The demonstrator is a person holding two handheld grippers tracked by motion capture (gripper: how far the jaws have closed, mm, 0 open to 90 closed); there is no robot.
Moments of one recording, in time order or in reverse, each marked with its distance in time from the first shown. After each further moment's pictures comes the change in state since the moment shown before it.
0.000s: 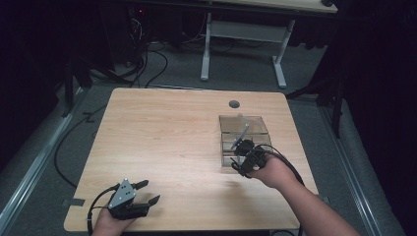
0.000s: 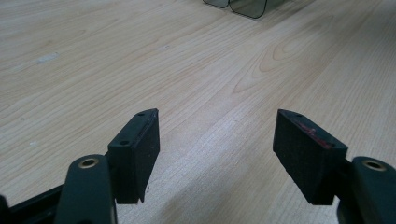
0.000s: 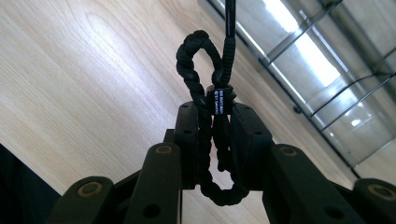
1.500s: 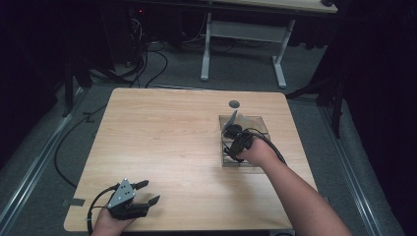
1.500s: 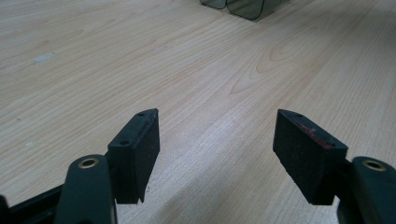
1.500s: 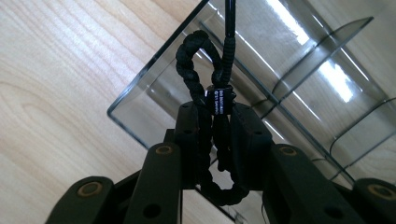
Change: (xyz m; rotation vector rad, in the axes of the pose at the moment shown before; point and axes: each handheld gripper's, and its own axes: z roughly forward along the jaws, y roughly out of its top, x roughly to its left) left arm 0.001 0.000 0.000 -0.006 -0.015 -0.007; right arm -0.037 0.064 0.030 0.055 -0.010 0.065
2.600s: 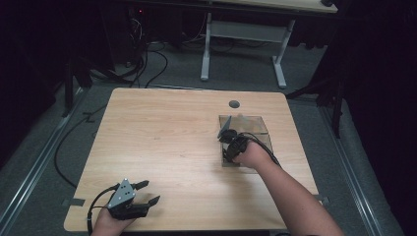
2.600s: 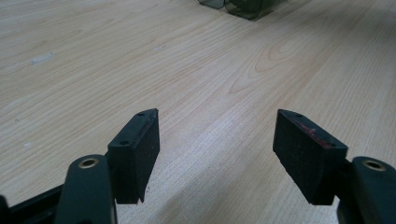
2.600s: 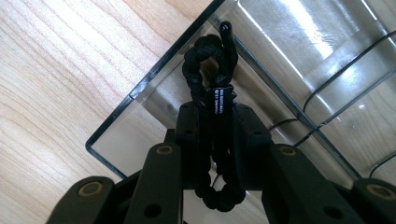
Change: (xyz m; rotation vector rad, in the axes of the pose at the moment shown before) left arm 0.000 0.000 0.000 0.002 -0.004 0.004; right arm 0.003 0.008 0.028 0.041 0.010 -0.029
